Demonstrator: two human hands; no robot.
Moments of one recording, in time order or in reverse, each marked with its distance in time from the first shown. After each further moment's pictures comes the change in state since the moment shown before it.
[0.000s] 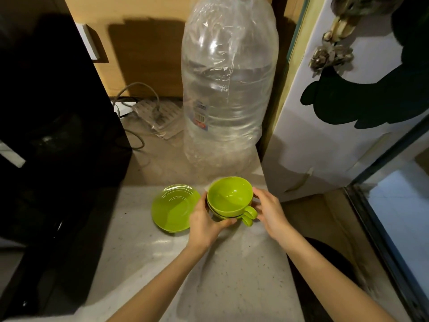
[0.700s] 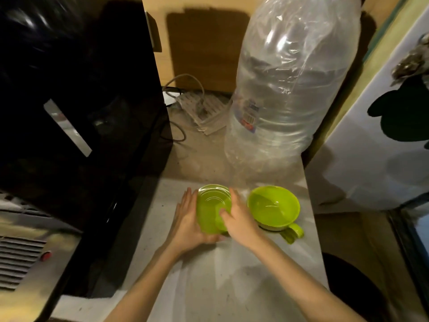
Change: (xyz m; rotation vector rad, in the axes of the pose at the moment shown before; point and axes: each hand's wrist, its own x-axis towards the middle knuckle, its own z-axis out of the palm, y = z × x) left_hand 0.013 -0.061 -0.096 0.404 -0.058 -0.031; right_hand -0.029 0.020 0.131 -0.966 -0.365 -0.405
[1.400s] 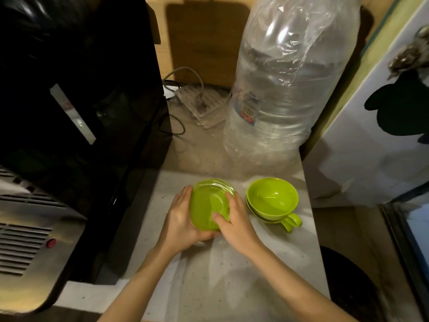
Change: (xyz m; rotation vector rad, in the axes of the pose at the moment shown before) left_hand -0.022 -0.014 -0.007 -0.025 0.195 0.167; right_hand -0.029 0.001 0.017 0.066 0.012 0.080
